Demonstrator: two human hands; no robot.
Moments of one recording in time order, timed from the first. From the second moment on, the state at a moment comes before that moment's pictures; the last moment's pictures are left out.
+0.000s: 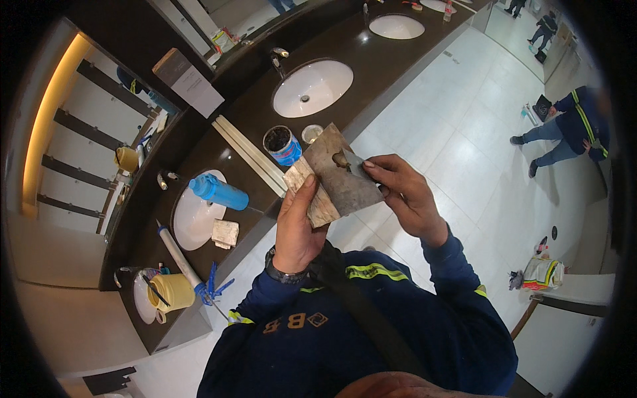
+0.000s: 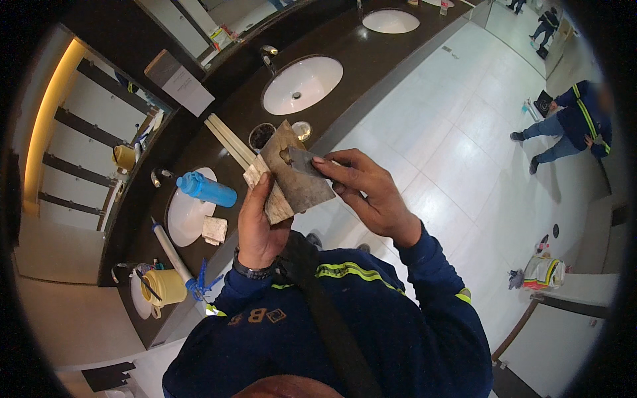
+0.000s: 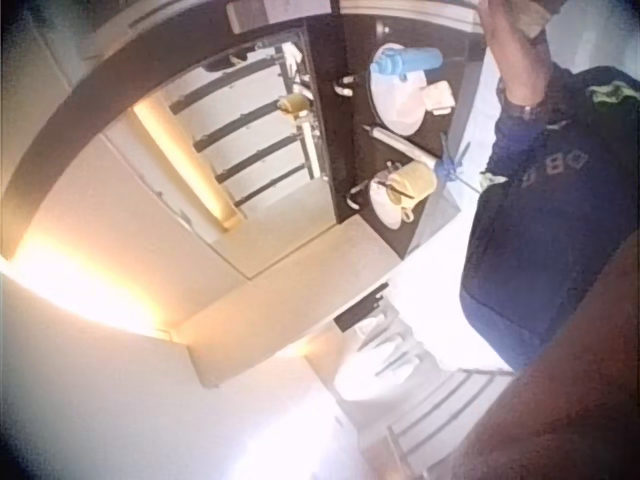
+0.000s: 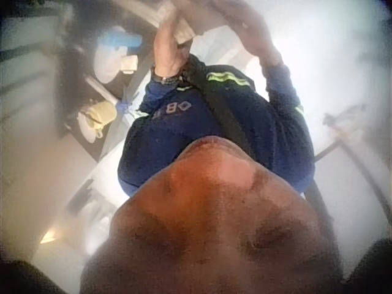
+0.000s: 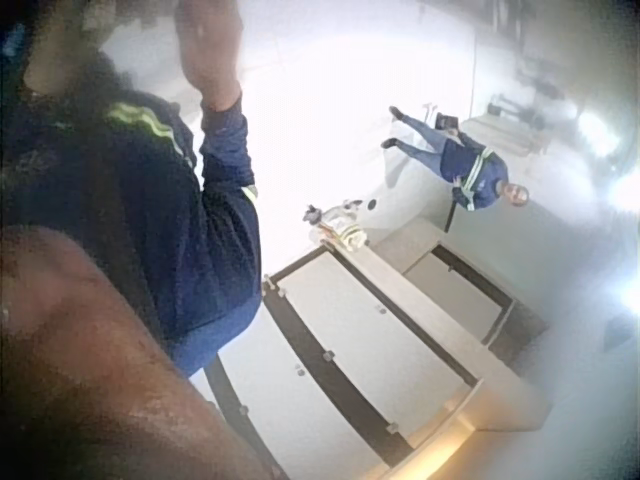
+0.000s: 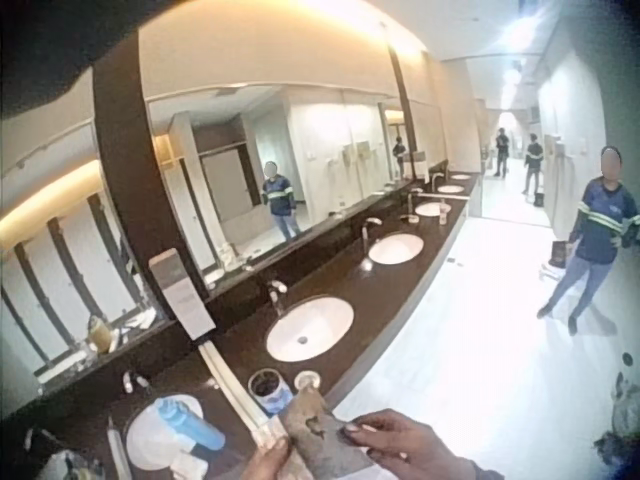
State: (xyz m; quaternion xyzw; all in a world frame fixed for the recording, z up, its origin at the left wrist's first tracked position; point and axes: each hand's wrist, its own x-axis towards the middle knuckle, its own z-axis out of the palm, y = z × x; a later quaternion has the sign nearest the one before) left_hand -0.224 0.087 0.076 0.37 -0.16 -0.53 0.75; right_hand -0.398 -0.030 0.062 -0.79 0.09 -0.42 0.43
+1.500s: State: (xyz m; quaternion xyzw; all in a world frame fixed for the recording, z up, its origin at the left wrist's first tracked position) left_hand -0.211 0.094 0.076 0.35 -0.12 -0.54 0.76; right_hand -0.372 -0.025 0.050 -0.74 0.10 -0.42 0.51
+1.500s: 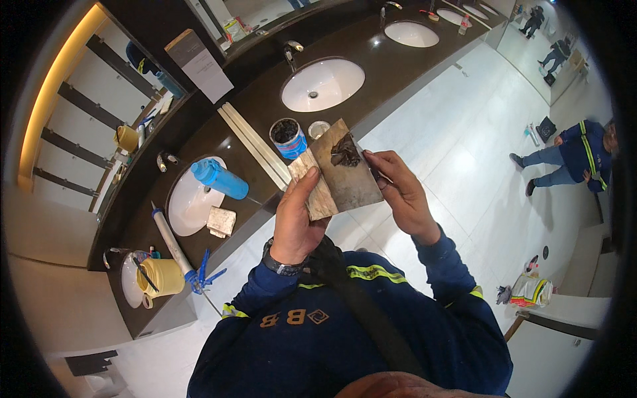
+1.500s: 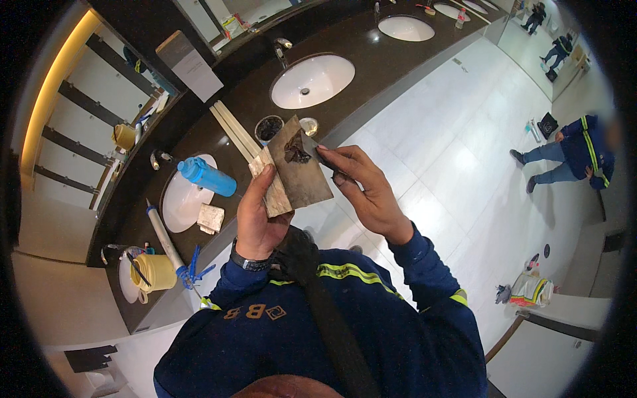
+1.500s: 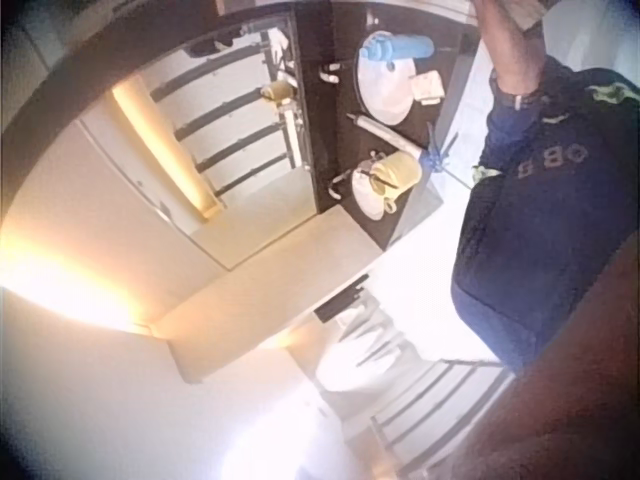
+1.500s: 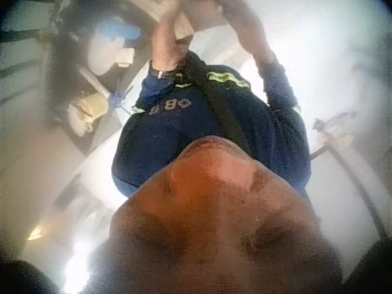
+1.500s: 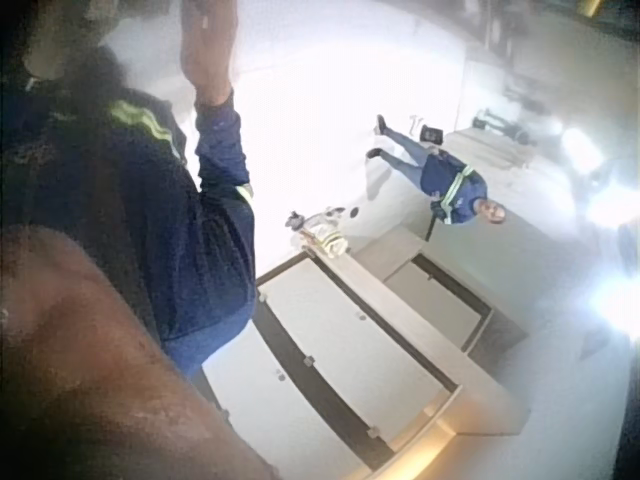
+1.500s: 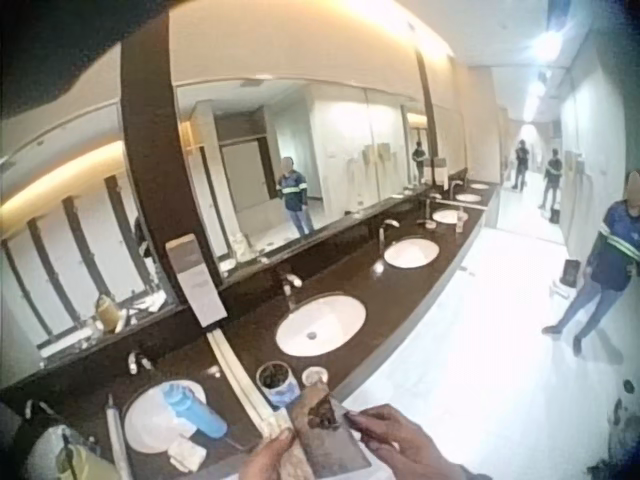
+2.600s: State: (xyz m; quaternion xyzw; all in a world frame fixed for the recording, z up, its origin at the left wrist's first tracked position) left_hand -0.137 0.023 0.060 0.28 -0.23 -0.71 0.60; right_hand -0.335 -0.040 0.048 -0.43 0.26 -0.43 0.75
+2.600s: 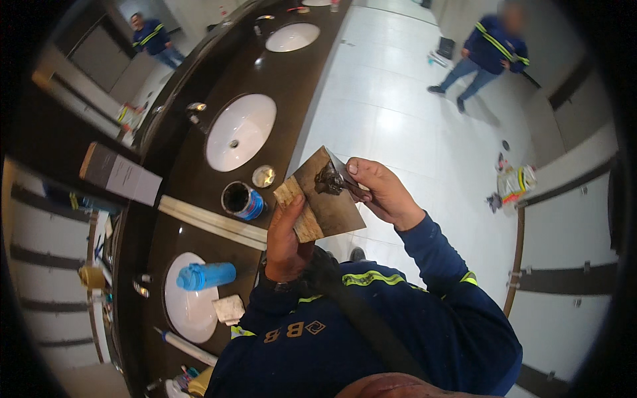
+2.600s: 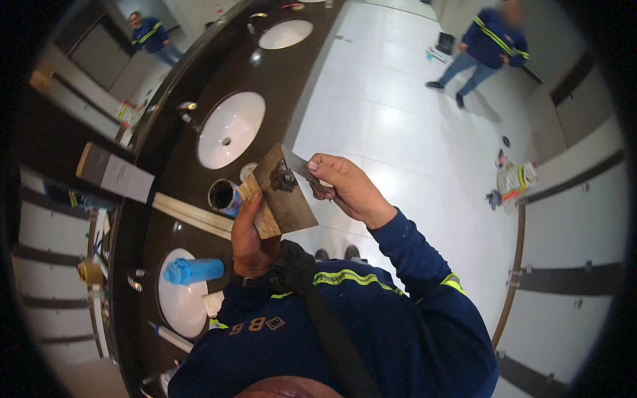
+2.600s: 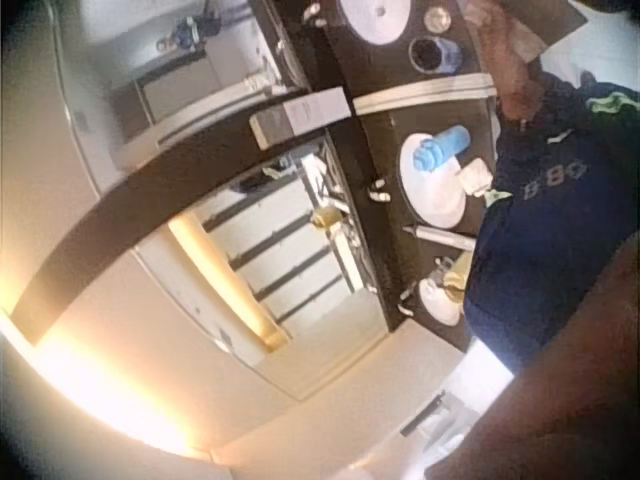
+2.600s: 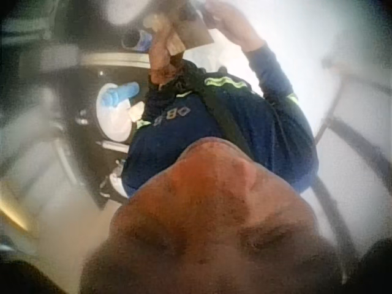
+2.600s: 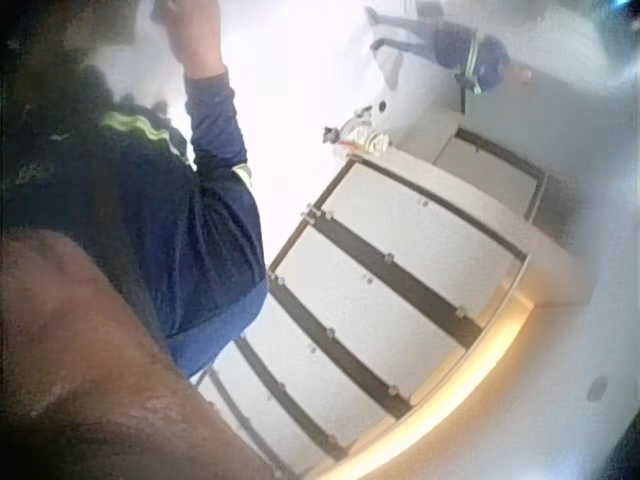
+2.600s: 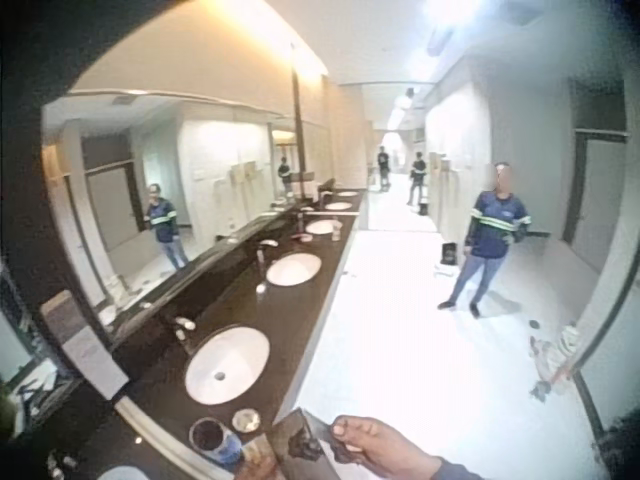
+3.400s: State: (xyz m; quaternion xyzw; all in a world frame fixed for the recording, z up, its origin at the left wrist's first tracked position) left_hand 0.008 0.009 -0.012 0.51 -0.27 -0.53 0.63; right_hand -0.238 -0.100 -0.036 -0.69 0.48 -0.30 0.46
